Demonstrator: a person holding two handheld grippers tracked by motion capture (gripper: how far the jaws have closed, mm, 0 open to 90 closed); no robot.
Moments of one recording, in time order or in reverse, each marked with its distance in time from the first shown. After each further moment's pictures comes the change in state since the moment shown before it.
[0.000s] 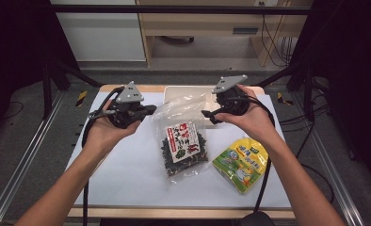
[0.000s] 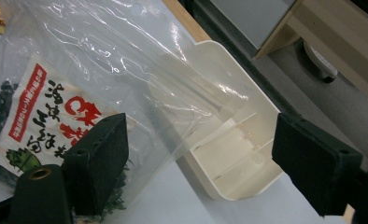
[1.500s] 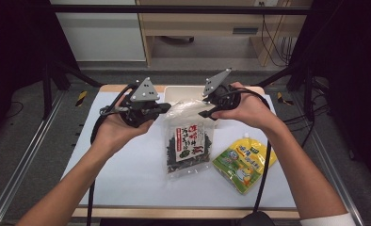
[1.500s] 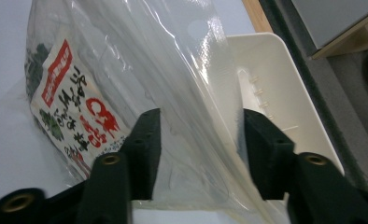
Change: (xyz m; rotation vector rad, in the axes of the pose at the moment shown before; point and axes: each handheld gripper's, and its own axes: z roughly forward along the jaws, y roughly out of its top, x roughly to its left) left arm -0.026 0.035 -0.001 -0.025 -0.040 0.073; right arm -0.006 0.018 0.016 0.120 0.217 -0.225
